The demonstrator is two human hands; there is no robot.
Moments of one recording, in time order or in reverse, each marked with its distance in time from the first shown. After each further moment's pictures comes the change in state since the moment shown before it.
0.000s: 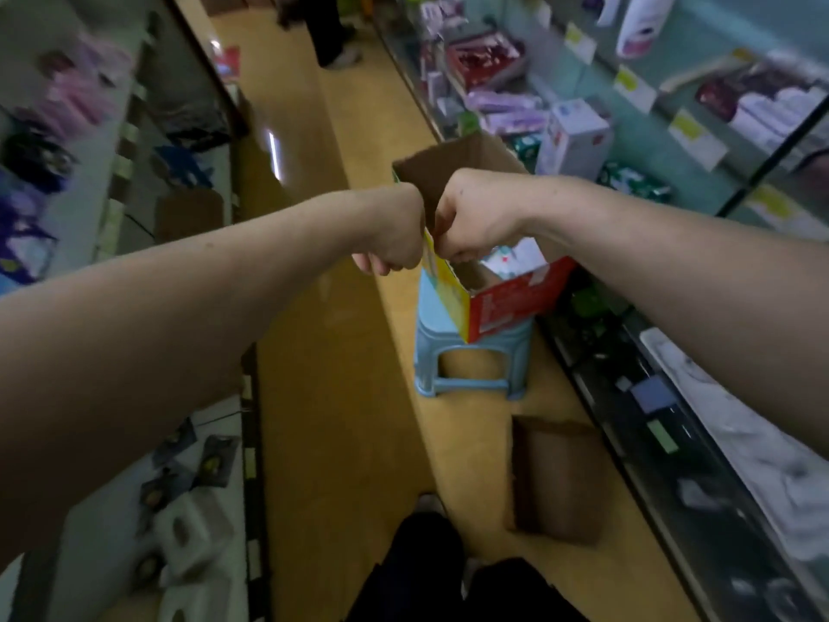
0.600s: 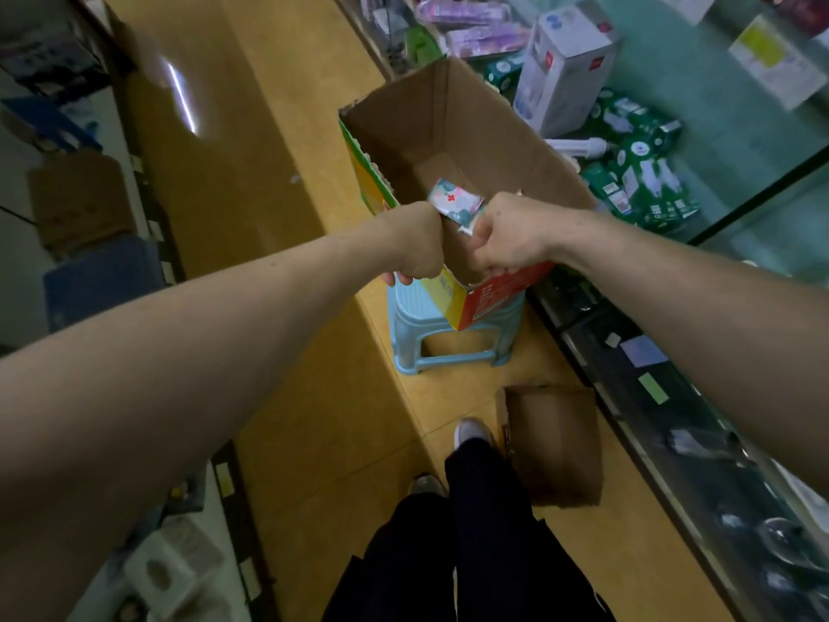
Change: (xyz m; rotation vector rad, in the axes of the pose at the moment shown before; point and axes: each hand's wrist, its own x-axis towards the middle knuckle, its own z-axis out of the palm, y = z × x) left_hand 0.164 -0.017 0.059 -0.095 -0.156 0.184; right_hand 0.112 0.093 0.047 0.117 -0.045 0.319
